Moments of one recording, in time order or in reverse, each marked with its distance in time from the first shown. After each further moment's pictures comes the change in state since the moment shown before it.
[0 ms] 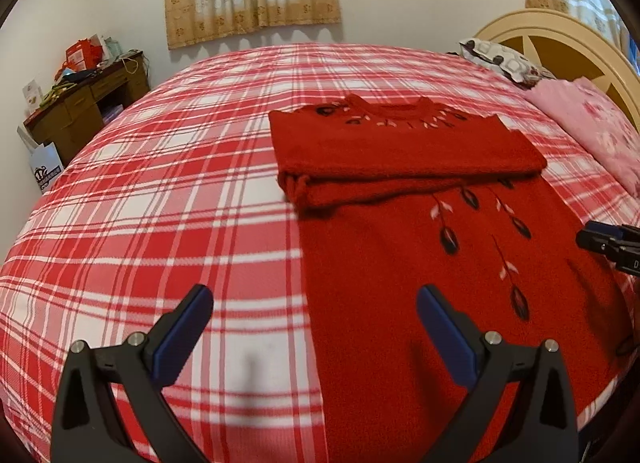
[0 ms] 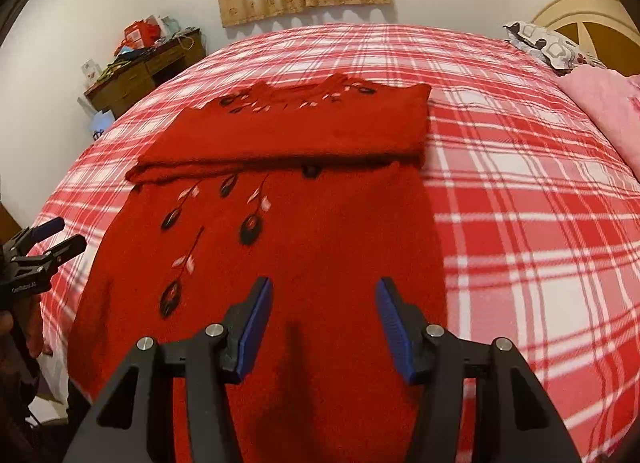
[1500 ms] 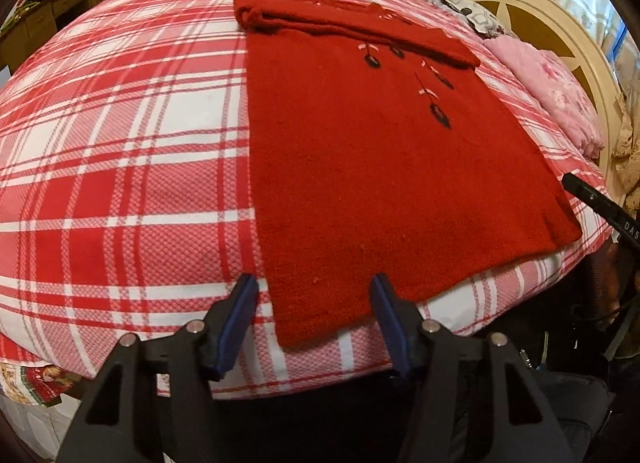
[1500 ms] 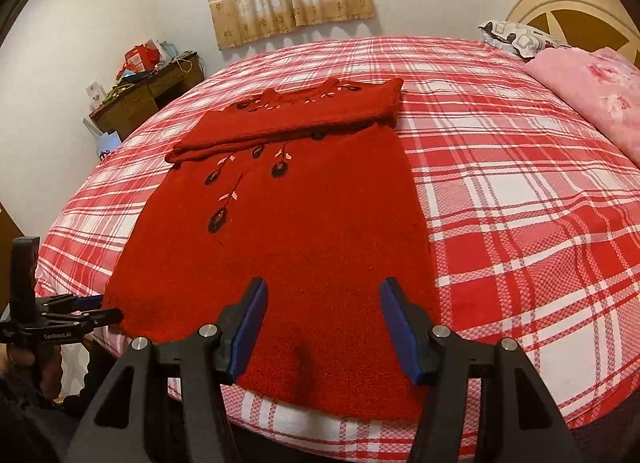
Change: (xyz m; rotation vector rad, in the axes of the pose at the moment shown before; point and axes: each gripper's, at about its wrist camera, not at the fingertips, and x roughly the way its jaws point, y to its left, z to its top) left arm -0.035 -0.010 -0.109 -0.082 0.285 -0.243; right arm -0.076 0.008 -0.084 0.077 -0.082 0.005
